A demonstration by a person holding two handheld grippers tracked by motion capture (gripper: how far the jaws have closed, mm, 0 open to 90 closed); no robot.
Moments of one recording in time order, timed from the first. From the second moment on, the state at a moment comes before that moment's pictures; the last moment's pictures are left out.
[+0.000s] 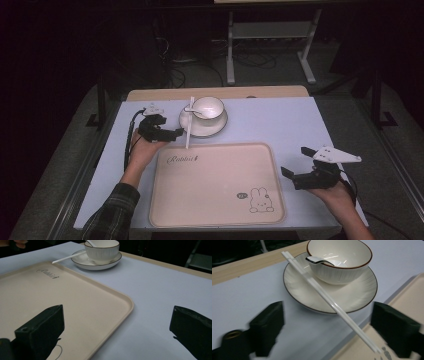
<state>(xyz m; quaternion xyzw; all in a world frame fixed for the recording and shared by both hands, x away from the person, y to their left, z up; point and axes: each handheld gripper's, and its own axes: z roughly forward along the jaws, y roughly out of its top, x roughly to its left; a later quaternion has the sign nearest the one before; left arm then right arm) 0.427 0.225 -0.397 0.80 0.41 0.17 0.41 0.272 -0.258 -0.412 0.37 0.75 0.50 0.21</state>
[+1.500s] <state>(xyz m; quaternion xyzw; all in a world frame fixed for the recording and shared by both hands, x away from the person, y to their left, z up) 0.495 0.179 -0.428 0.83 0.43 0.20 0.31 0.272 -0.263 -0.411 0.37 0.74 0.51 0.21</state>
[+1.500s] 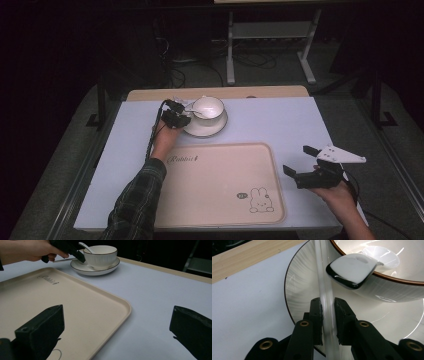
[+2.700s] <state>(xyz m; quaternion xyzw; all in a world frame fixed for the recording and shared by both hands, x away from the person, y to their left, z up) 0.453 0.230 -0.412 0.81 0.45 0.15 0.36 0.271 -0.260 -0.410 0.37 0.75 0.51 0.21</state>
